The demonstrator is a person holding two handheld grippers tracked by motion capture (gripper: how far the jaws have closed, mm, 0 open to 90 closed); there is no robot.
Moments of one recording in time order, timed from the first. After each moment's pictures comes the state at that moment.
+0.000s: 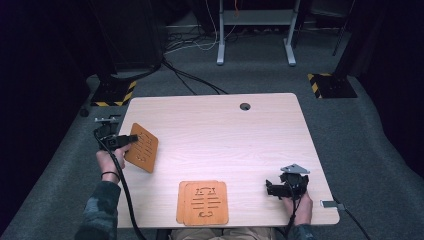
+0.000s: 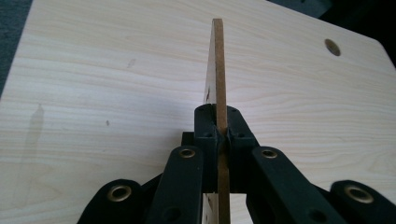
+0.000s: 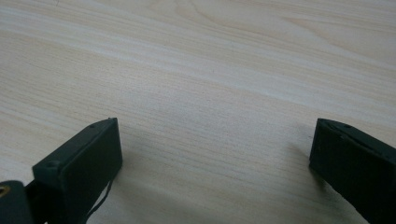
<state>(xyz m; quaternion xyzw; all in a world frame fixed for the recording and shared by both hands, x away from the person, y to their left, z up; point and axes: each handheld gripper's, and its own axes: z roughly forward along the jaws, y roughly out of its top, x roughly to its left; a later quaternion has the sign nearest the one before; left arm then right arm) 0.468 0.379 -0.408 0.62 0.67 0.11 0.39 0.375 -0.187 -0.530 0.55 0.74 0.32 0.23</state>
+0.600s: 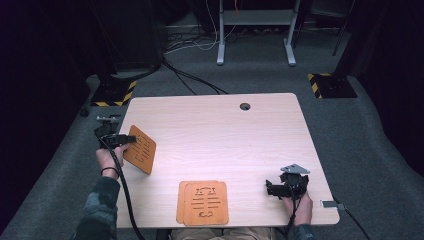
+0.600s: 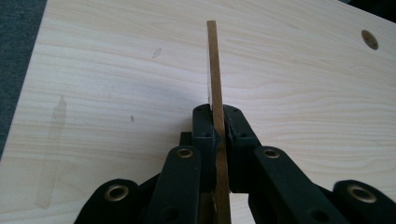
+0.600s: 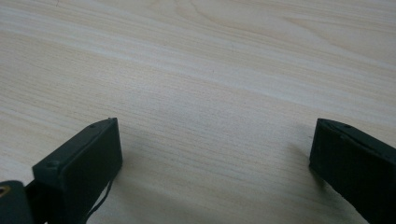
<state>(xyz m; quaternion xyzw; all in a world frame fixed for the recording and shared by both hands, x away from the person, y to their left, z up) 0.484 0.392 -0.422 0.62 0.69 0.11 0.36 0.375 -0.188 -0.530 0.55 0.74 0.32 0.23</state>
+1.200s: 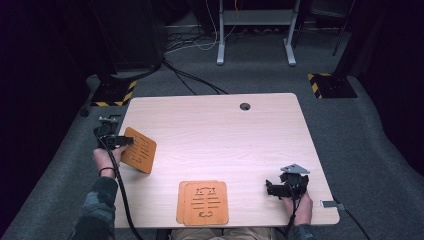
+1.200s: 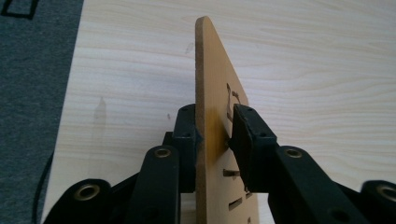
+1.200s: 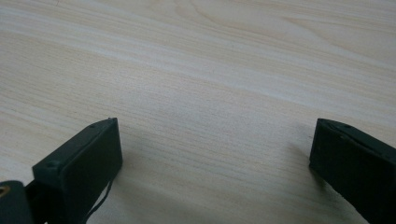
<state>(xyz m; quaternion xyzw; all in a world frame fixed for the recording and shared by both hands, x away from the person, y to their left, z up) 0.489 0.400 -0.432 0.65 0.69 0.14 0.30 0.375 -0.188 -0.530 0.55 0.74 0.32 0.23</state>
